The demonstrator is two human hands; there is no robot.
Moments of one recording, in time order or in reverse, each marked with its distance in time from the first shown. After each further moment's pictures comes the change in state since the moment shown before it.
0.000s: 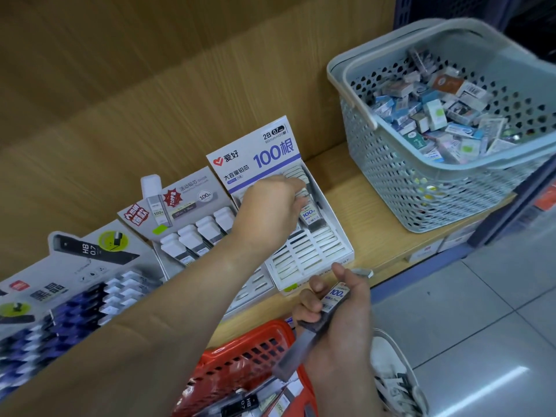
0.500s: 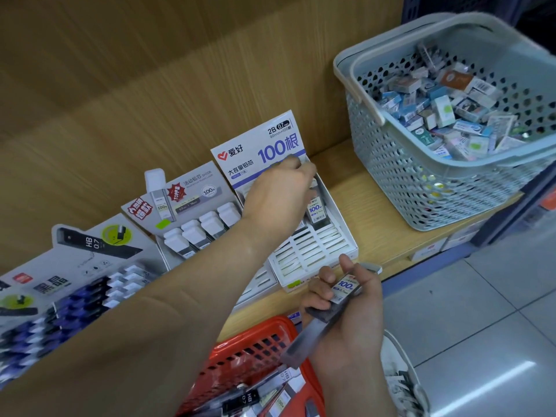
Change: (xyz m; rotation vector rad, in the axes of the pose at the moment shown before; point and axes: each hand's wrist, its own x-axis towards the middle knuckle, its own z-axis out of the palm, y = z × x) left_hand 0.013 0.007 0.004 0.182 -0.052 0.029; right_hand -0.002 -0.003 0.004 0.112 -0.073 0.078
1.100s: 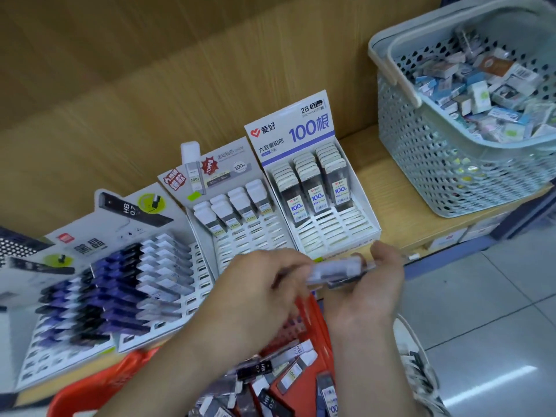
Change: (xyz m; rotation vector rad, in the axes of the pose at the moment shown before) left_hand -0.157 -0.002 -0.059 -0.803 -0.313 -0.316; right_hand 0.003 0.018 0.005 -0.112 0.275 -0.318
